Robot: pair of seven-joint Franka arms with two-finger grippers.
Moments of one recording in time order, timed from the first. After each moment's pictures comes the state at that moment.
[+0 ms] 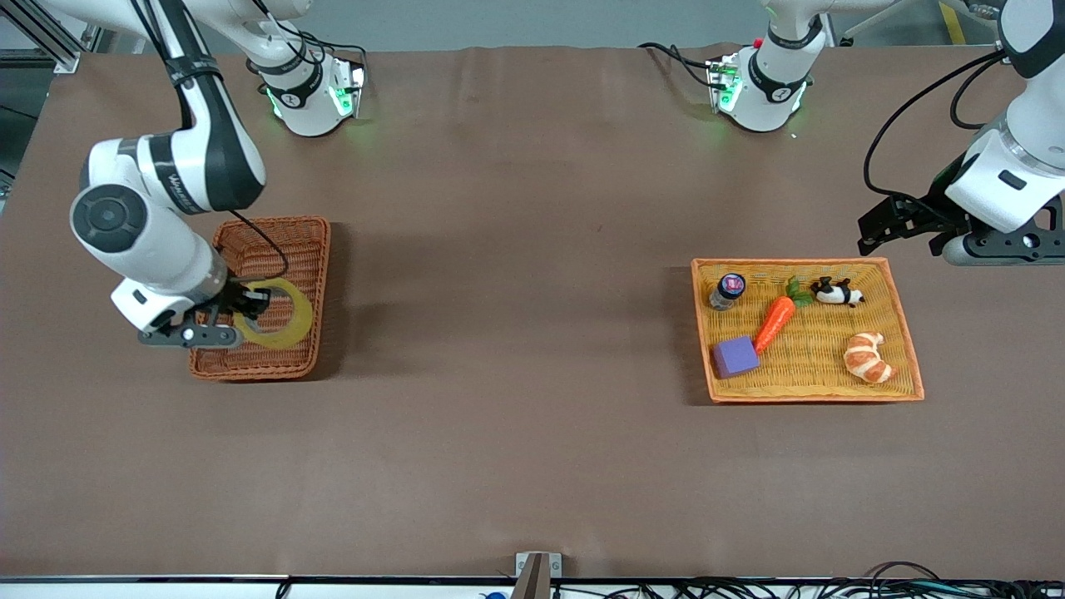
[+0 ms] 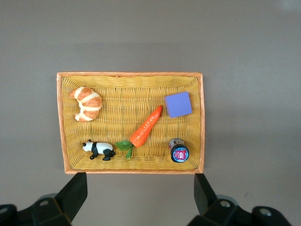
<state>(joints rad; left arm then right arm) -0.04 -0.02 -0.08 -1.70 -0.02 1.74 -0.10 0.00 0.15 0.11 -2.02 -0.16 2.11 0.15</state>
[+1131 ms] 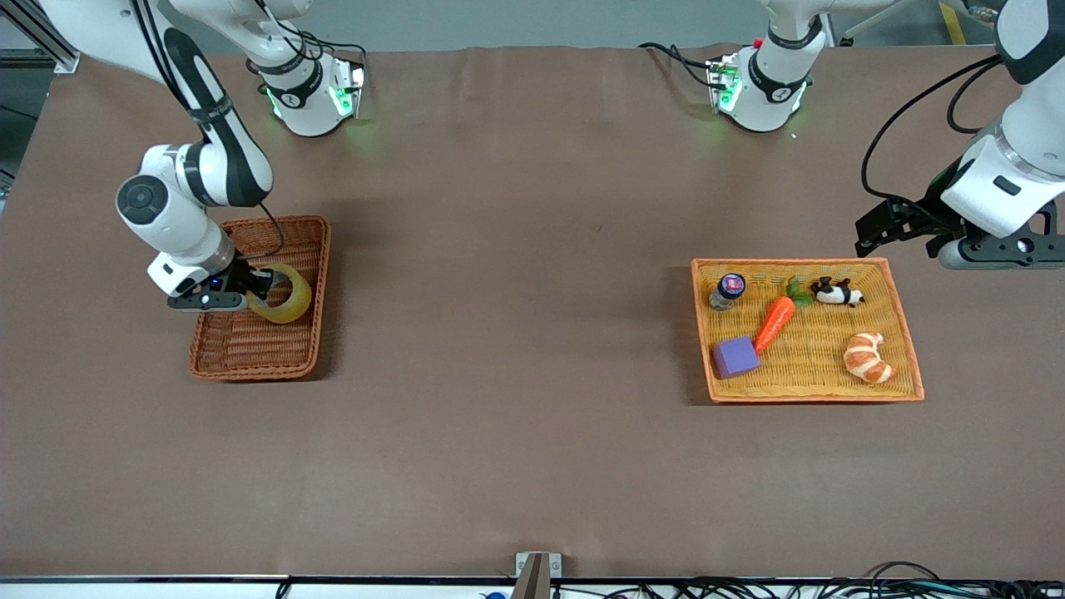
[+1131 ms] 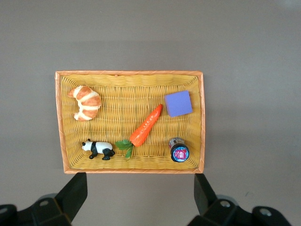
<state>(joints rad) -0.04 -0.01 -0.08 -1.70 -0.02 1.74 -0.10 -0.01 0.21 -0.06 -2.47 -0.12 2.72 0.00</state>
